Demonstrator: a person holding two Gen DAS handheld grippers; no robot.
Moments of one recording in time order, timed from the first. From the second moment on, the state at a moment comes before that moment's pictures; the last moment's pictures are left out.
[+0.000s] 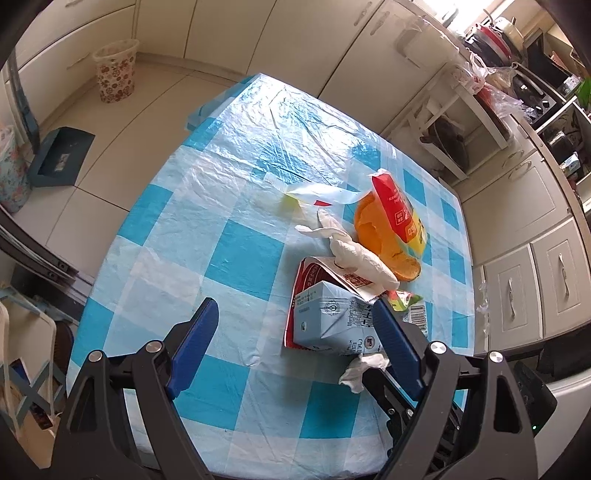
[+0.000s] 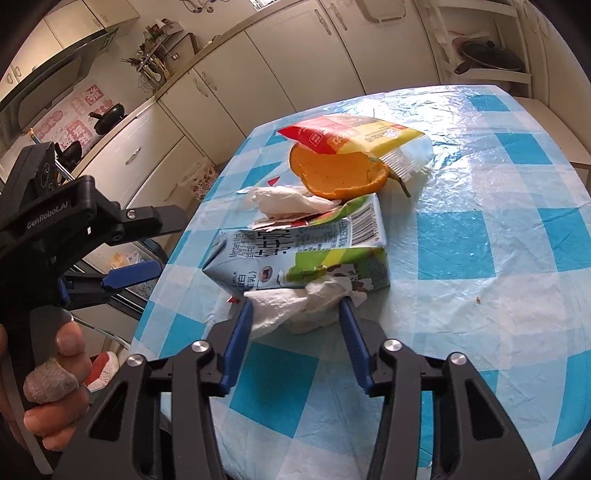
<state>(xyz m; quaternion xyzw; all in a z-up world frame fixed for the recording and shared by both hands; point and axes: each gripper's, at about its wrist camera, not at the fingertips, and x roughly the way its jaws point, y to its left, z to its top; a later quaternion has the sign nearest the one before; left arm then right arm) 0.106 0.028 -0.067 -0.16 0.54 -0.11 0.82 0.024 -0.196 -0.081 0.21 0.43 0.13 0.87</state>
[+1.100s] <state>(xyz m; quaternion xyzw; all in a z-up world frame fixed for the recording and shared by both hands) 0.141 -0.008 -0.095 -0.20 0.53 -0.13 0.82 -0.034 -0.311 -0.060 0.27 0.39 0.08 0.88</state>
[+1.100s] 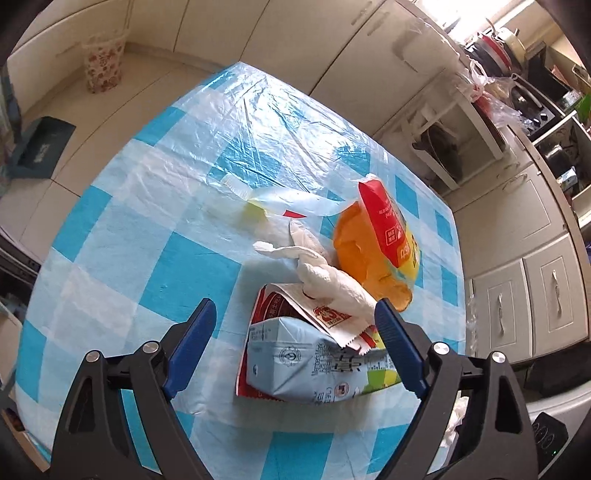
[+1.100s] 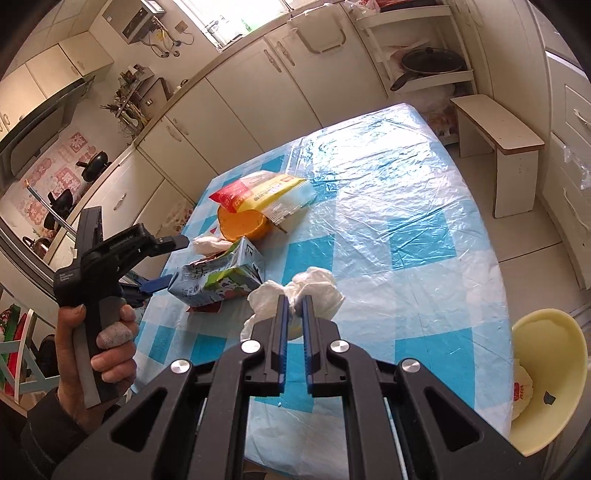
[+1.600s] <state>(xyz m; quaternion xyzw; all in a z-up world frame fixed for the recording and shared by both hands) 0.120 -0.038 -0.102 -0.16 0.60 -0.22 0.75 -0.038 -0.319 -0.057 0.27 0.39 0.07 0.88</state>
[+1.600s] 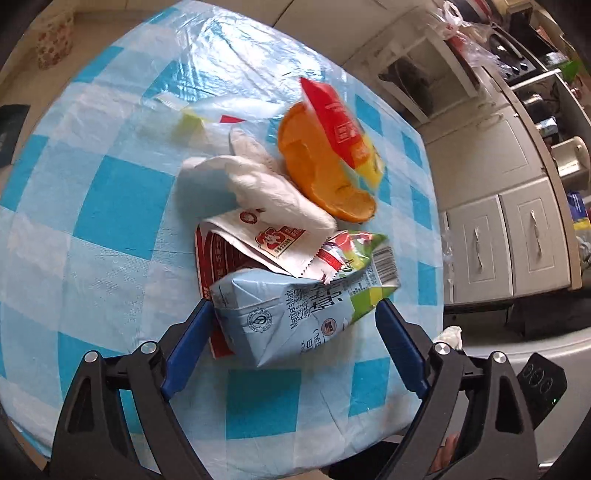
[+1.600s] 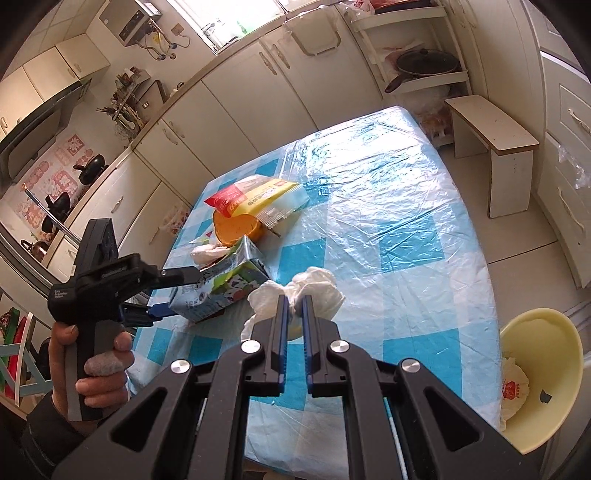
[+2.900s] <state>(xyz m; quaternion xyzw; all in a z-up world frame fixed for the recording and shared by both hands) 0.059 -0.170 -0.057 0.07 0.49 -0.35 0.80 -0.060 -0.363 -0.064 0.30 0.39 0.03 0.87</state>
